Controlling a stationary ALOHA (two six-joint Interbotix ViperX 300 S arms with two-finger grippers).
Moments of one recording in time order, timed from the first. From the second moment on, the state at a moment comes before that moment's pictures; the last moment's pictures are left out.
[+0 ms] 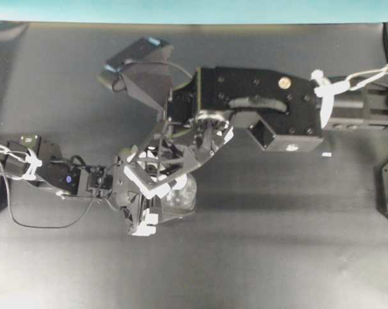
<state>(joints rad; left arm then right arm) -0.05 0.28 0.85 0.04 -0.85 -0.05 0.07 0.32 -0.43 0.05 1.42 0.82</state>
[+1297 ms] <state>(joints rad) -0.05 0.28 0.85 0.04 -0.83 -0.05 0.09 0.32 -0.37 0.05 1.39 0.39</state>
